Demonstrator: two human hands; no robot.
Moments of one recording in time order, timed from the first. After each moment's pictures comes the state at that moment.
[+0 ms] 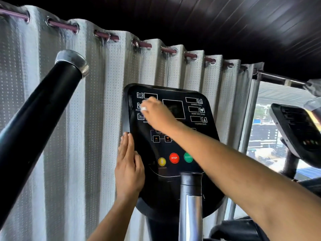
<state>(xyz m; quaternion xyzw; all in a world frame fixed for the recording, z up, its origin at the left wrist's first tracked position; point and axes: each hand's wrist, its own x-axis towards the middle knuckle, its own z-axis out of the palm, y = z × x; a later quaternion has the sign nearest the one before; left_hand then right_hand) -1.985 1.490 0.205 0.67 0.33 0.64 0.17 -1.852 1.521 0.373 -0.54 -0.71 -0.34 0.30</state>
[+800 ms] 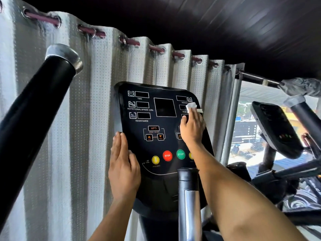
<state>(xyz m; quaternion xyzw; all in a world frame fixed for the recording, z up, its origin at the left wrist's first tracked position) -1.980 1.487 0.206 0.65 0.33 0.66 0.19 -1.726 1.491 0.307 -0.73 -0.38 -0.33 0.46</state>
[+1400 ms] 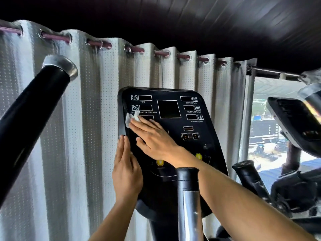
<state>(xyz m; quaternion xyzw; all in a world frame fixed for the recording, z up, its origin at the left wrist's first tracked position) -1.986 1.485 0.208 0.67 0.35 0.64 0.17 -1.845 1.492 0.295 -0.53 -0.74 -0.36 0.21</state>
